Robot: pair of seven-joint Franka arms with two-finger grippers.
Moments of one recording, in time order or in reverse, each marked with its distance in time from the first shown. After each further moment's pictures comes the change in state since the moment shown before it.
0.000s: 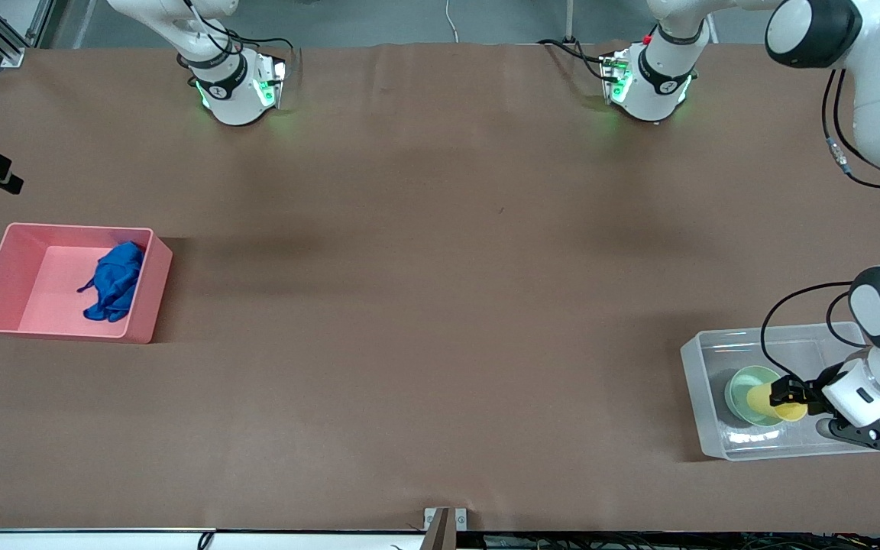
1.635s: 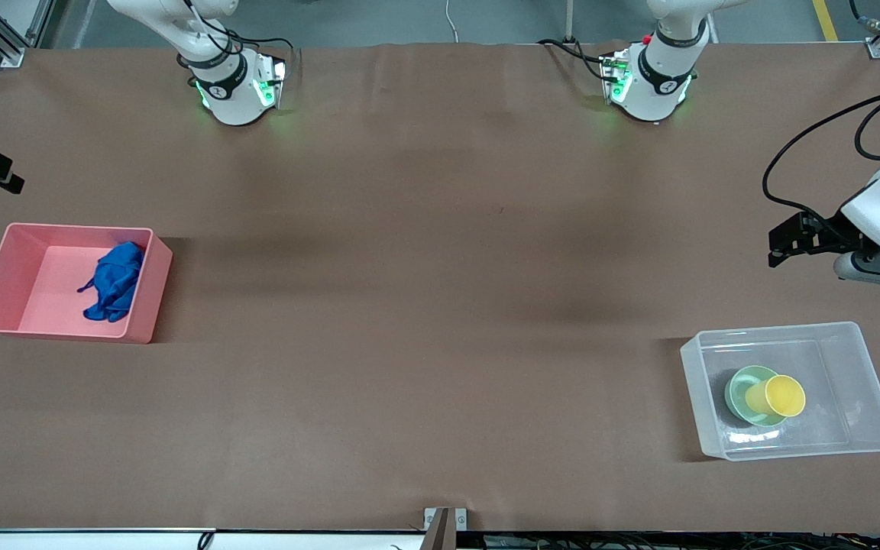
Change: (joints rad) left arm -0.005 -0.681 -0.100 -0.414 -0.068 -0.288 -0.170; right arm 0.001 -0.001 0.001 -0.001 0.000 -0.002 0.000
